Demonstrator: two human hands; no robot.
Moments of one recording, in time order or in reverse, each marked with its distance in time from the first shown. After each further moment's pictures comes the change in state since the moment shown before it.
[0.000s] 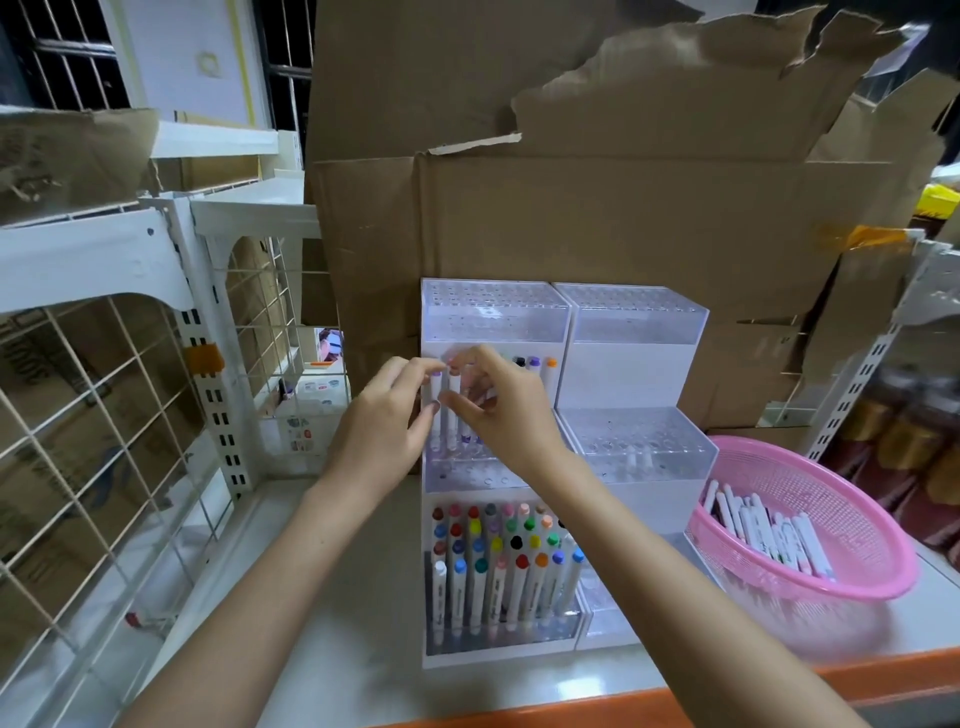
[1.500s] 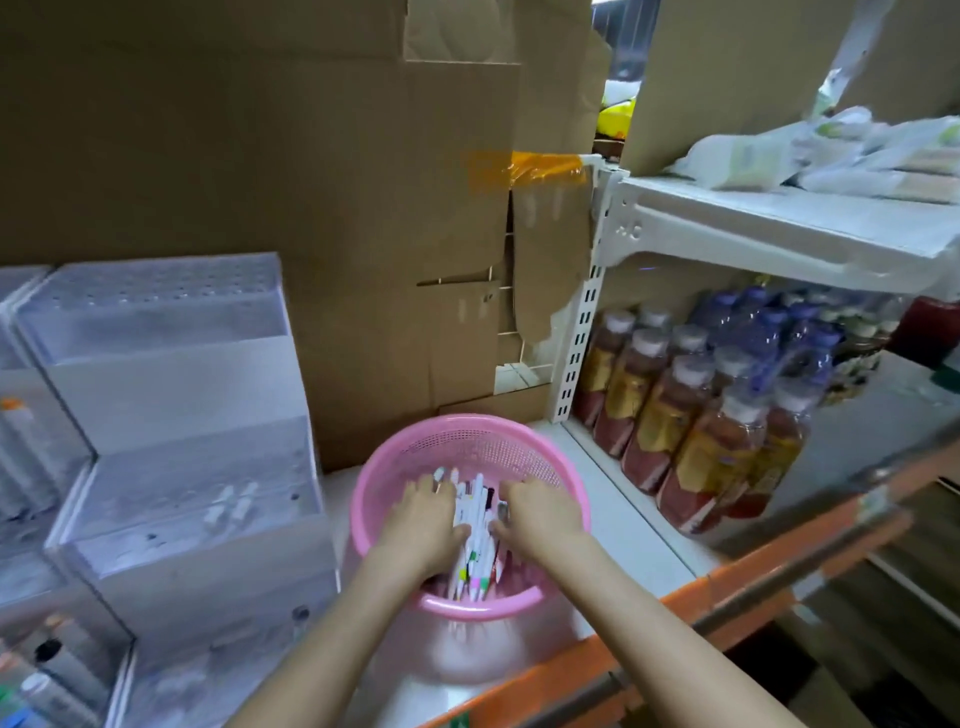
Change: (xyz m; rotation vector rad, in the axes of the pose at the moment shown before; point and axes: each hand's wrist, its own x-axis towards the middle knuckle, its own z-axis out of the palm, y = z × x) left_hand 0.014 0.249 0.337 0.147 -0.962 -0.167; right_hand -0.176 0.257 -0.258 -0.713 -0.598 0.757
